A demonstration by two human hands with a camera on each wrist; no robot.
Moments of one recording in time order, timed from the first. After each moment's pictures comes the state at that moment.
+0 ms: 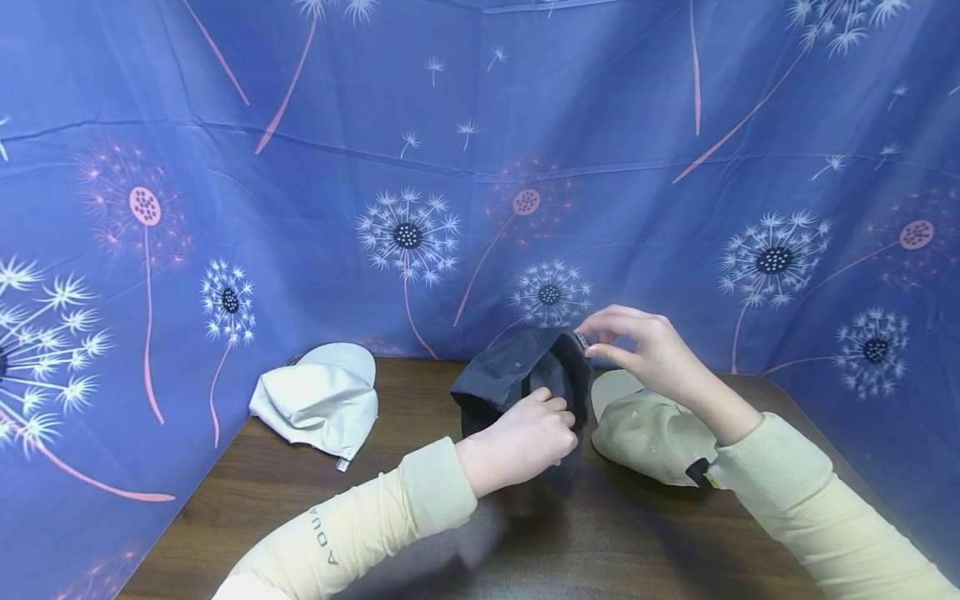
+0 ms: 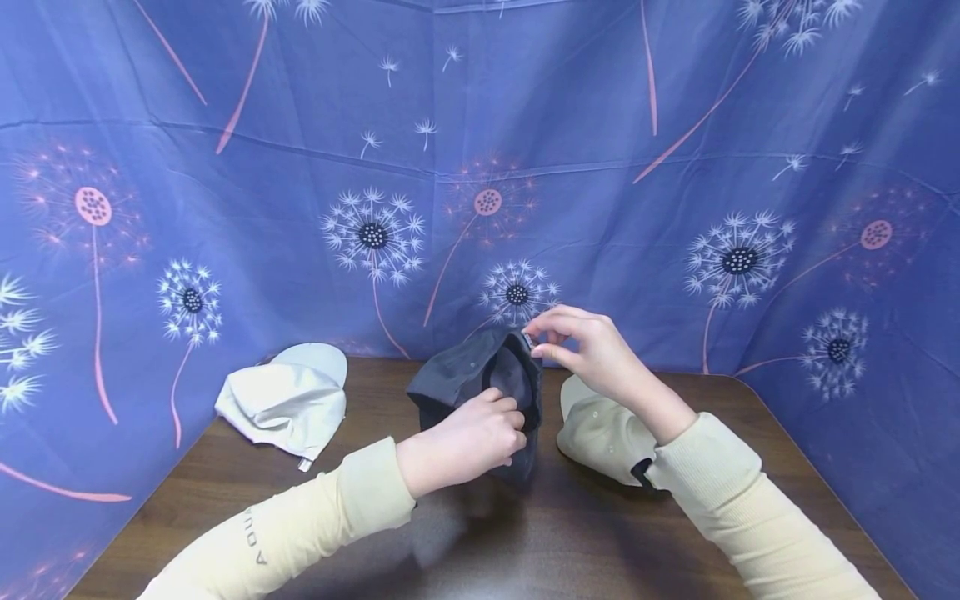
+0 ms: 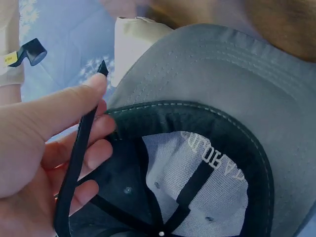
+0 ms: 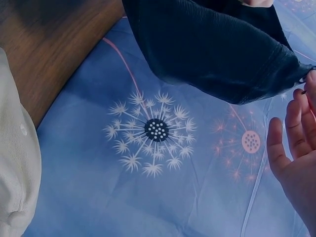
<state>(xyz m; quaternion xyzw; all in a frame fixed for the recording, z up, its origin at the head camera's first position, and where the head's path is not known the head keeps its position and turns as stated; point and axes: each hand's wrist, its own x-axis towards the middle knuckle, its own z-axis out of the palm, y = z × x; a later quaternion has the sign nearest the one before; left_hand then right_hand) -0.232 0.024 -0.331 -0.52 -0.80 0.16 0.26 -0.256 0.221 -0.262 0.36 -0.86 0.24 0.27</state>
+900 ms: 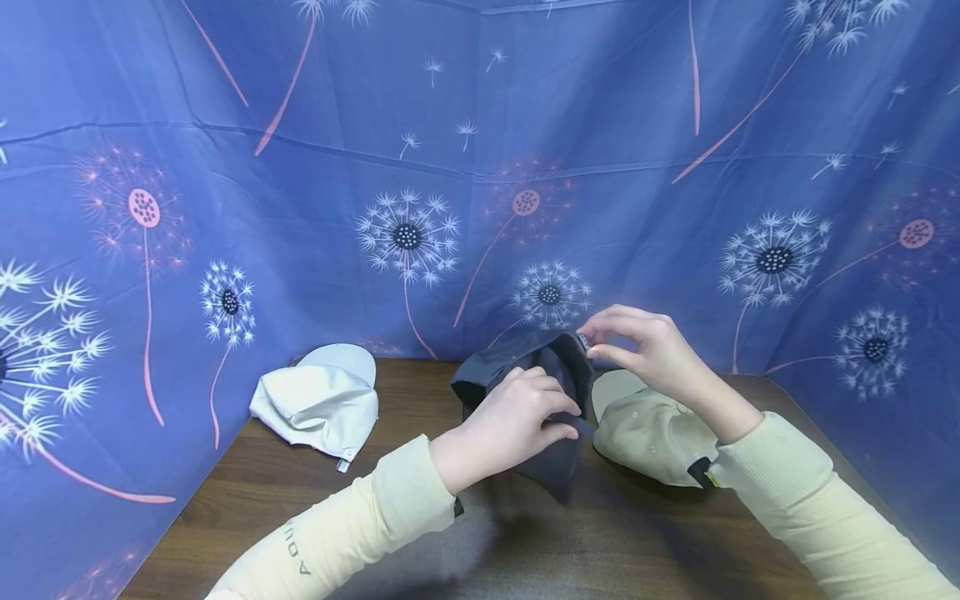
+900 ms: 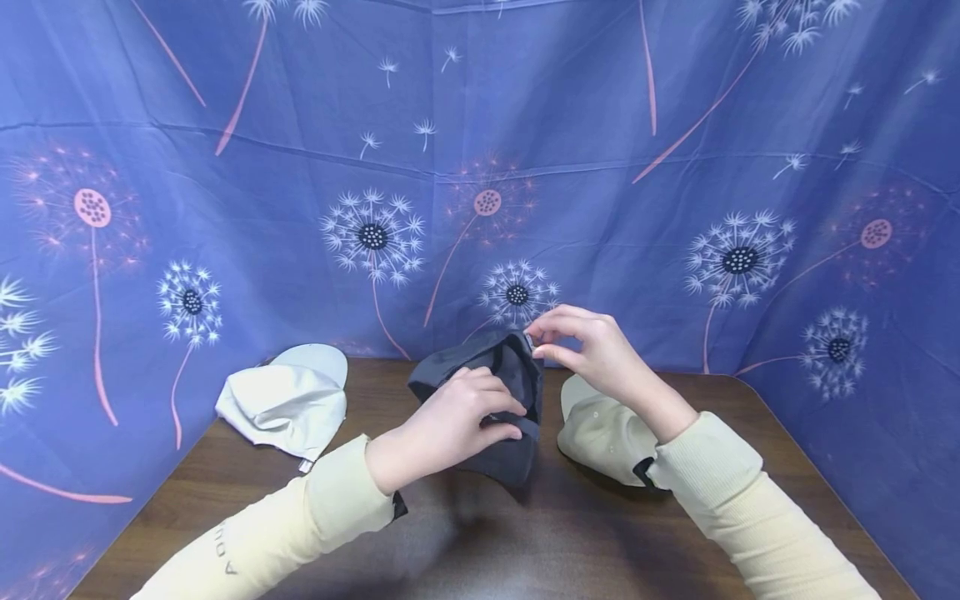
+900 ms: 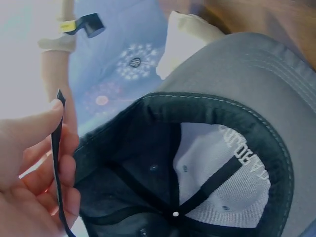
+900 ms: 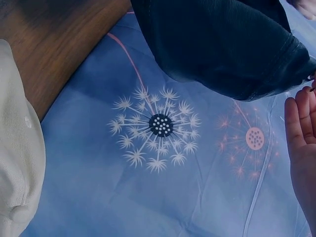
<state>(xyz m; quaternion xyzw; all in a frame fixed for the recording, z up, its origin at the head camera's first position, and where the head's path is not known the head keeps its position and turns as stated) -0.225 0.002 -0.299 -0.49 -0.82 -0.14 0.25 -0.259 0.224 -0.264 0.38 -0.85 0.25 0.29</state>
